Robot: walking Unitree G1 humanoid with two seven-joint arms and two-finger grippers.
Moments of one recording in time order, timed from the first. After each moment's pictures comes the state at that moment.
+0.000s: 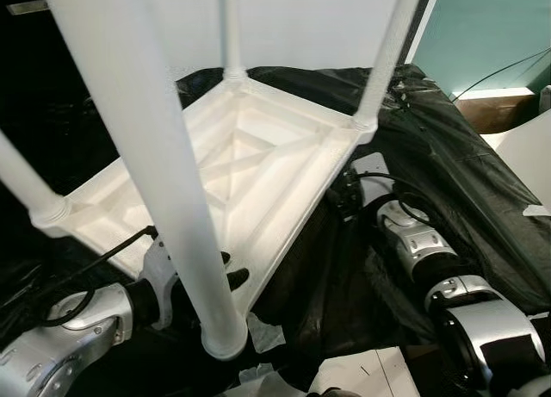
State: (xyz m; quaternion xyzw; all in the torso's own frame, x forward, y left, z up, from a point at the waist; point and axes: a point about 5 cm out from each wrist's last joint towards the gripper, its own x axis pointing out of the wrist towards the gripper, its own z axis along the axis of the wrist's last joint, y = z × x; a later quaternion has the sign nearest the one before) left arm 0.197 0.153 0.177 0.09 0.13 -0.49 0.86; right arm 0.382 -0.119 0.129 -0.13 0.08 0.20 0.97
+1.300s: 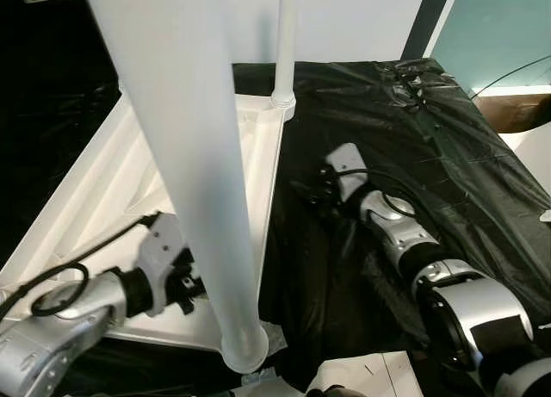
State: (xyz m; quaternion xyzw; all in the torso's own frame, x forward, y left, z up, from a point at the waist) left arm 0.214 0.175 0.187 0.14 0.11 -0.45 0.88; right arm 0.382 -0.115 0.148 -0.12 -0.03 0.27 0.95
